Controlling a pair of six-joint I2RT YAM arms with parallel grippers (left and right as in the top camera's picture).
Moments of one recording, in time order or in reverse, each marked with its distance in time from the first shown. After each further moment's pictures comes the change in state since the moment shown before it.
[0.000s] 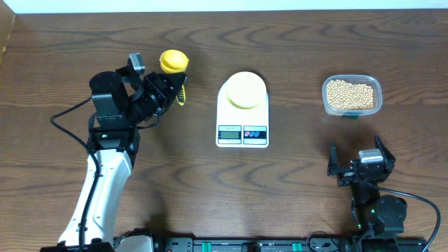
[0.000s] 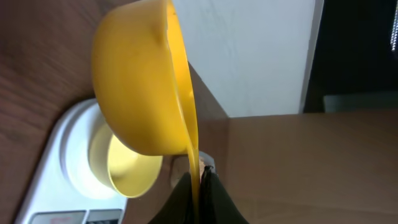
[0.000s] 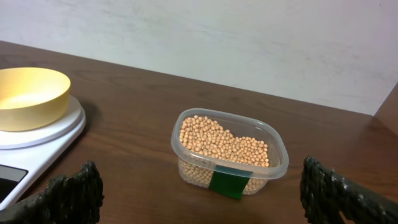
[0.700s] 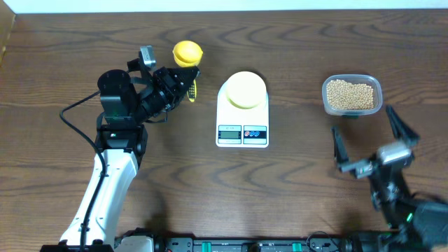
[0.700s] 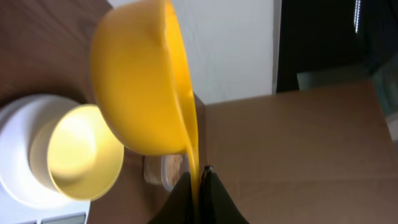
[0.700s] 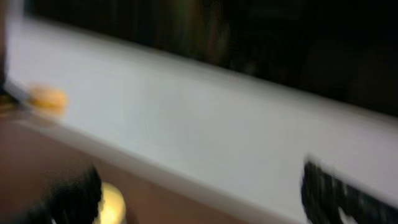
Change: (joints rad) left arm -0.073 0.000 0.000 0.146 0.030 -0.071; right arm 0.001 0.363 0.499 0.101 -0.289 0.000
